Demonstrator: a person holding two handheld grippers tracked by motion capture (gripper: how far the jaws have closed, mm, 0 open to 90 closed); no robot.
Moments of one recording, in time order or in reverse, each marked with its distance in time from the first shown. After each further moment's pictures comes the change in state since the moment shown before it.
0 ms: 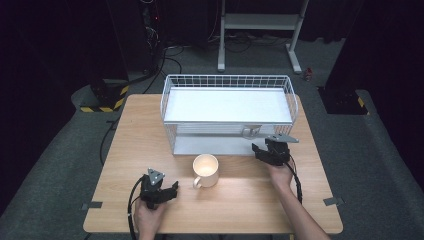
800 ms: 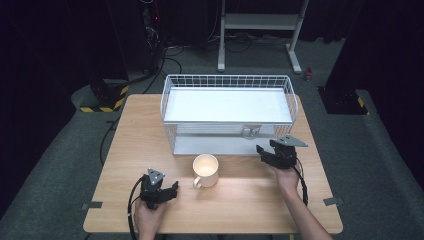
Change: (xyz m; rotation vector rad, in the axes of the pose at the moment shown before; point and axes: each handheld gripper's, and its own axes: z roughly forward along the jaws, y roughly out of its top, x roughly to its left) left arm 0.000 0.000 0.000 -0.001 0.001 0.001; right arm -0.007 -0.004 -0.025 -0.043 0.021 -0.003
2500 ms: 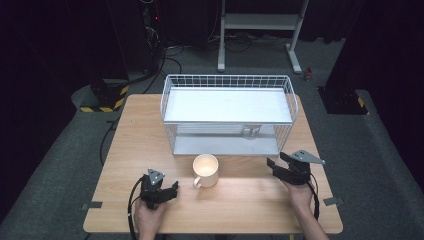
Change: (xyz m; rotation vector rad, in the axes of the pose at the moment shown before) left arm -0.001 0.000 0.000 -0.003 0.002 -0.006; right arm -0.009 -0.035 -0.043 -0.015 0.022 0.035
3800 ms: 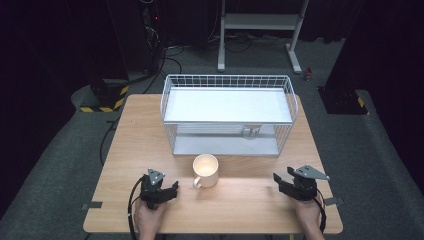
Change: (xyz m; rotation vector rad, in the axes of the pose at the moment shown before) left arm 0.000 0.000 0.000 0.004 0.001 0.004; right arm -0.002 -0.040 -0.022 0.075 -0.053 -0.040
